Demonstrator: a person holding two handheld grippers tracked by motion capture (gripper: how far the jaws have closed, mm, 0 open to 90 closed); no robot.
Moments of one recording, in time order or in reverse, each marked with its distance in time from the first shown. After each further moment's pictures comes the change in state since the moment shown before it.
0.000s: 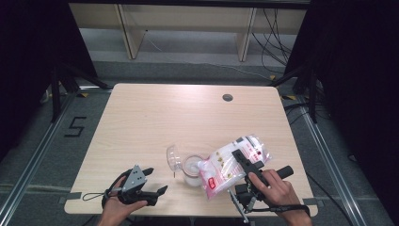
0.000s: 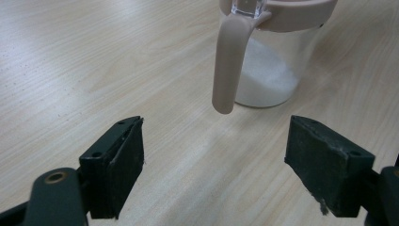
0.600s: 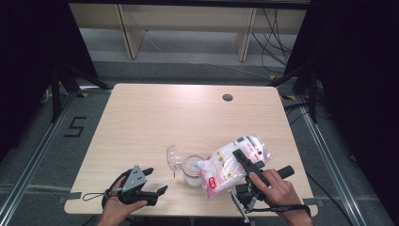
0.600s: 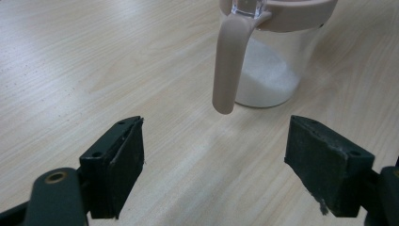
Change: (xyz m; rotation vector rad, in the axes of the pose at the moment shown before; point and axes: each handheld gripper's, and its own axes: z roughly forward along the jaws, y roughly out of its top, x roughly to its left) left arm -0.002 -0.001 0.001 0.004 0.006 -0.028; right arm 0.001 -0.002 -0.002 0.018 0.016 0.021
